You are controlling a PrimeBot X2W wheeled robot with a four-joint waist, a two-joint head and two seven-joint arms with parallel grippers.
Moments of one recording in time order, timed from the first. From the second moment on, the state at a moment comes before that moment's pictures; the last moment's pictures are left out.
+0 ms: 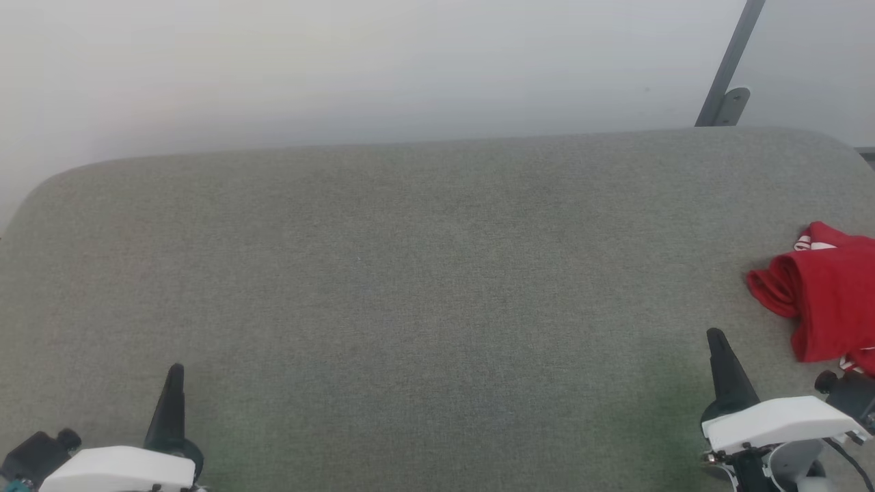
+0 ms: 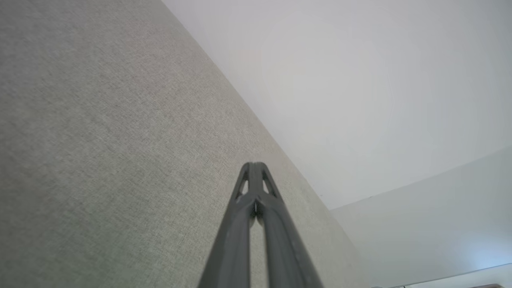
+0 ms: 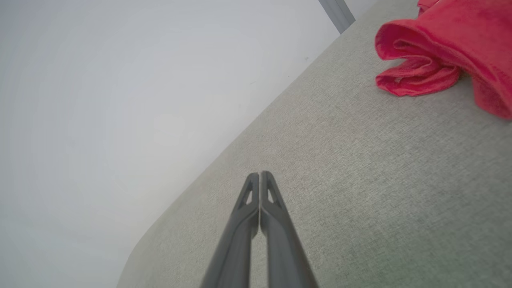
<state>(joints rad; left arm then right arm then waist) 0.01 0.17 0.13 0.26 -1.10 -0.13 -0.06 -0.07 -0.05 -0.10 0.29 0.86 0.13 -0.06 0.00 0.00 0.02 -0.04</state>
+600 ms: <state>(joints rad) -0.02 0.14 0.13 0.26 -1.24 -0.13 -0.01 -0.08 -0.05 -0.11 0.28 1.07 0.13 -0.01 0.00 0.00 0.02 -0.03</state>
